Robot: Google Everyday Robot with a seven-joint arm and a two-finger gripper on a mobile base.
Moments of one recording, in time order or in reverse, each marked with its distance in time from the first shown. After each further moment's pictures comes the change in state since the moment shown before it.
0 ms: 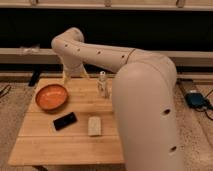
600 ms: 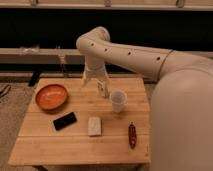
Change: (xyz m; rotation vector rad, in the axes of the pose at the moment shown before) arm -0.061 0.089 -0.032 -0.022 -0.021 0.168
